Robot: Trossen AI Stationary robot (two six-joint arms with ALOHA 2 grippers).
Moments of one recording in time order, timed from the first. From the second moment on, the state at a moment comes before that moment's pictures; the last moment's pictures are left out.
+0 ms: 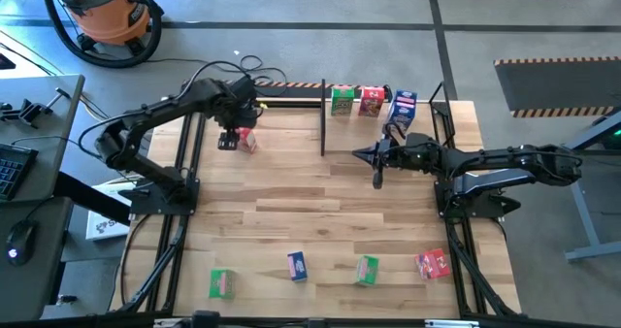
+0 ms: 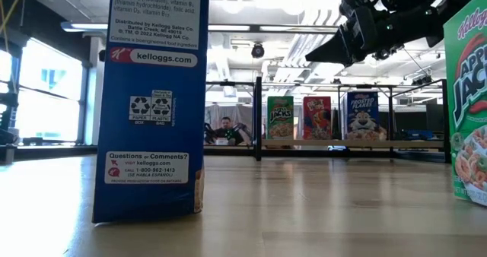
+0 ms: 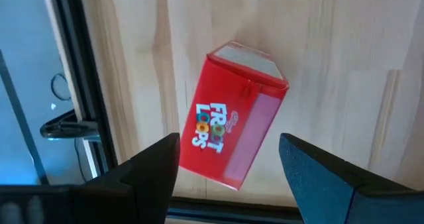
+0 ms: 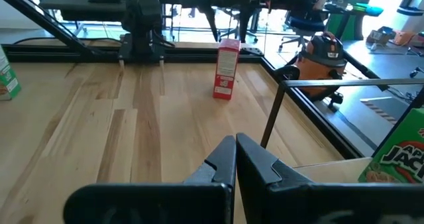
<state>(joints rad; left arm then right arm) 0.70 1.45 1.19 -1.15 -0.14 0.77 -0.21 1.04 0.43 0.40 0.02 -0.11</state>
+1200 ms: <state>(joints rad) 0.63 1.44 1.14 -1.10 0.09 0.58 -0.17 1.04 0.46 0.41 -0.01 0.07</state>
